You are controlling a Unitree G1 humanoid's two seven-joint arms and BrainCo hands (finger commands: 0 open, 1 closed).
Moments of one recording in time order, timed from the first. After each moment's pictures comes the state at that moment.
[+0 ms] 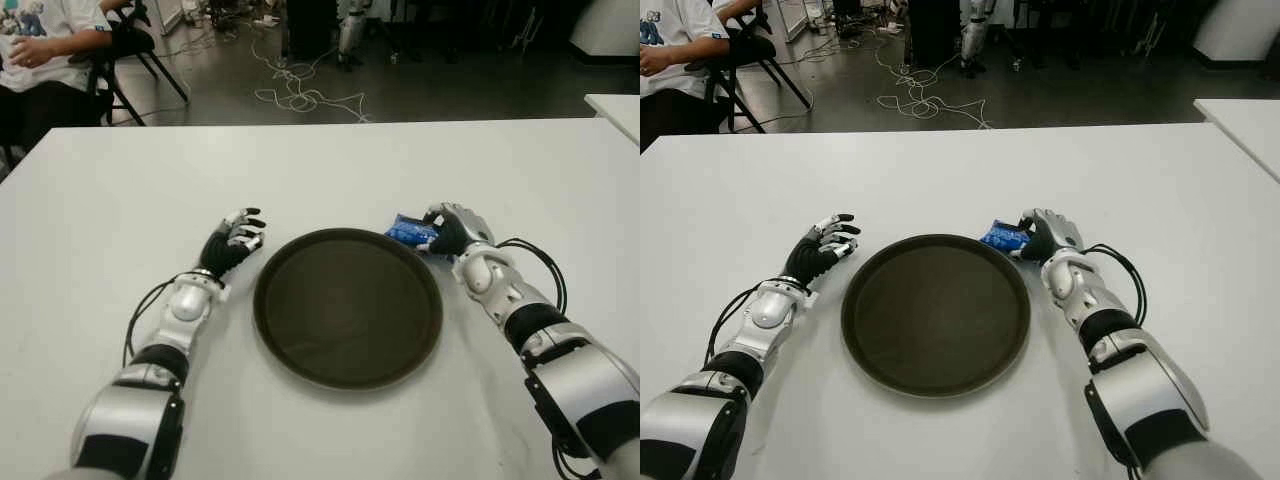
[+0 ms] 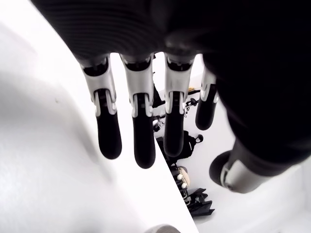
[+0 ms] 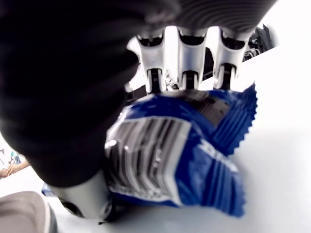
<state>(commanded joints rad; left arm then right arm) -0.60 0.16 -0.03 1.24 0.18 -0.63 -0.01 -0.74 -0.25 0.36 1.20 -0.52 -0.20 -0.33</state>
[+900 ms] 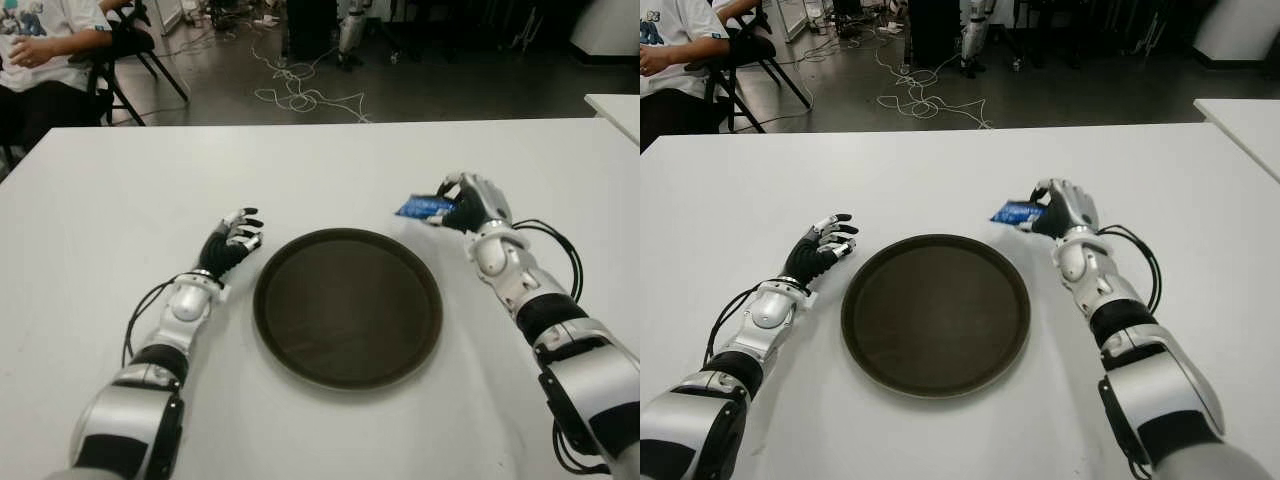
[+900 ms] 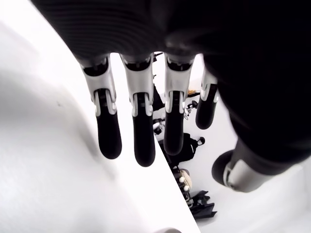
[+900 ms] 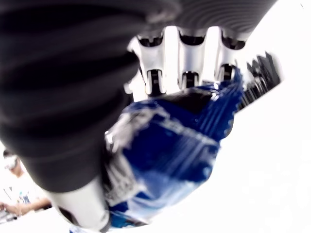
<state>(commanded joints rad) -0.59 0.16 -0.04 1.24 0.20 -0.63 0.01 -0.77 -0.30 0.30 1.04 -0.52 -0.19 -0.41</state>
